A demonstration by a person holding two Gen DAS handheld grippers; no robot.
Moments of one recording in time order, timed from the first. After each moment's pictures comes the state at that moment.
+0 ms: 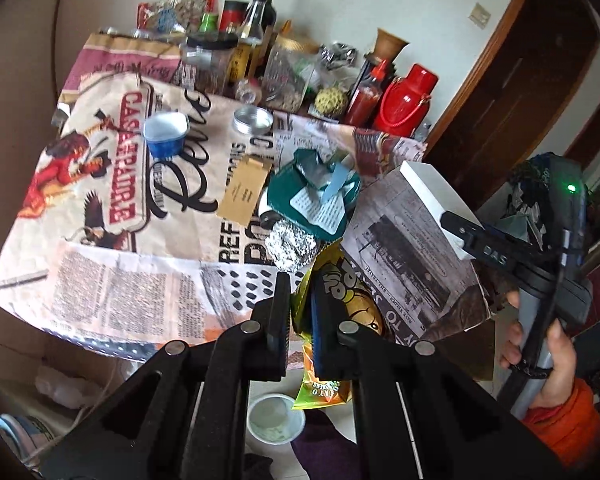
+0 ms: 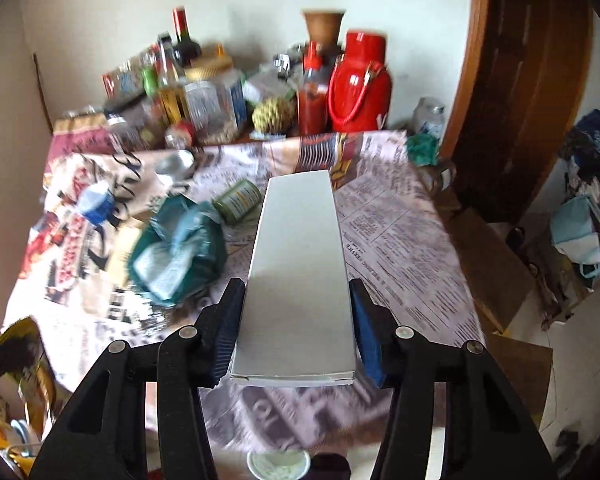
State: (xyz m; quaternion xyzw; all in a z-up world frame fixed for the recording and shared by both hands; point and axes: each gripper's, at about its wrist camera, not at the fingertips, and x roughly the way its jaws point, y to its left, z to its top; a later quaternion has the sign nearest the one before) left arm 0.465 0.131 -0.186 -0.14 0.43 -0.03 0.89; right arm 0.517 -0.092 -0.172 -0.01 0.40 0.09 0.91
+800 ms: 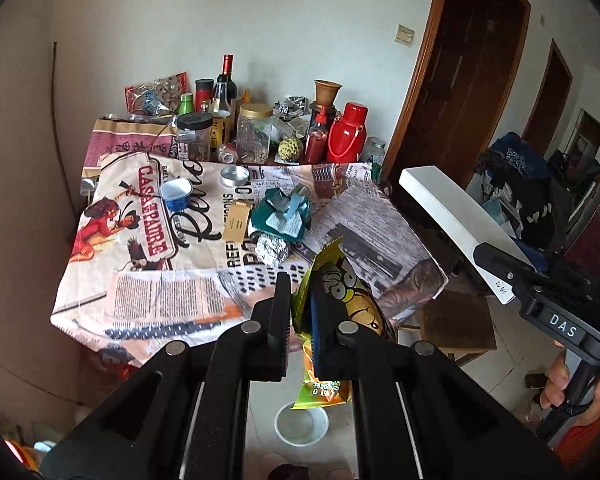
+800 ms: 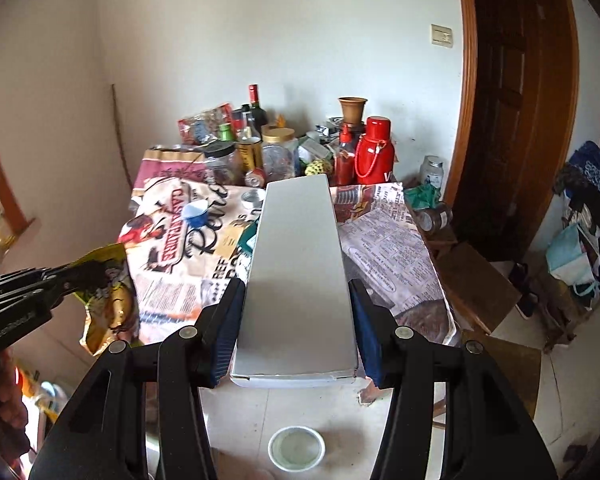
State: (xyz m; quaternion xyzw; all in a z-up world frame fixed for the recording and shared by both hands) left arm 0.324 0.100 -0.098 -0.06 0.35 -0.05 0.93; right arm 0.331 -0.104 -0.094 -0.01 0.31 0.16 0.94
